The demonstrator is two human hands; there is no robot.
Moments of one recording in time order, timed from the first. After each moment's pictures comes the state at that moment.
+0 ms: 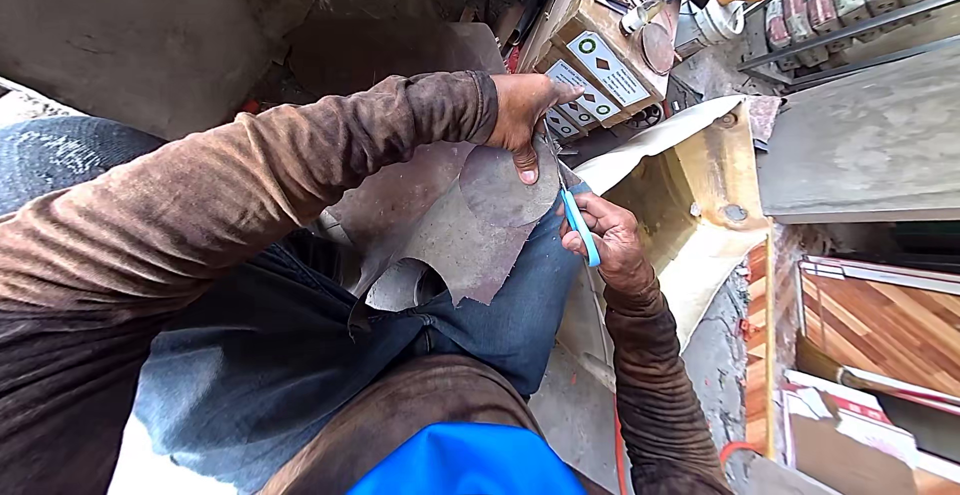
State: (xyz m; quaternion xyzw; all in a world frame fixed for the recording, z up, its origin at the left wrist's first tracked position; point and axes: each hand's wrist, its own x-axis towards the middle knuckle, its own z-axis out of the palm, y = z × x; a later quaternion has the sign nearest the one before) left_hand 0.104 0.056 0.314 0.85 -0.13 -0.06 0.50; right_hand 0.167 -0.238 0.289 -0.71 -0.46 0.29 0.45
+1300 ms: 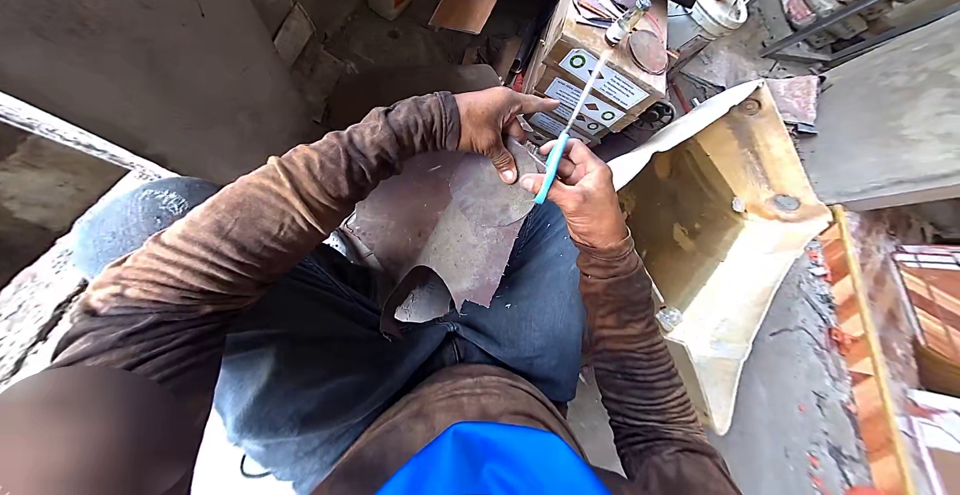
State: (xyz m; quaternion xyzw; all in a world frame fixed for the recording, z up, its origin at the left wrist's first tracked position) left_hand 0.090 0.077 0.308 0.79 -0.18 -0.07 0.58; right_hand 0.128 -0.165 0.303 -0.71 -0.37 0.20 0.56
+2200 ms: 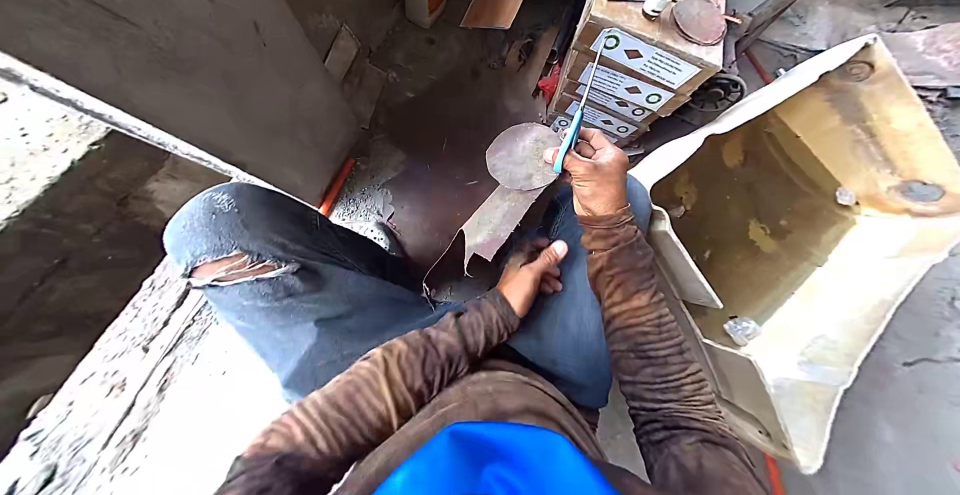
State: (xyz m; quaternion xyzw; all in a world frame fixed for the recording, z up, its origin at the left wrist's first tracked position) left_hand -0.018 -0.145 0.206 0.50 0.26 0.01 0.83; right_hand 0.153 -0.143 0.251 -0.68 -0.20 0.17 0.68
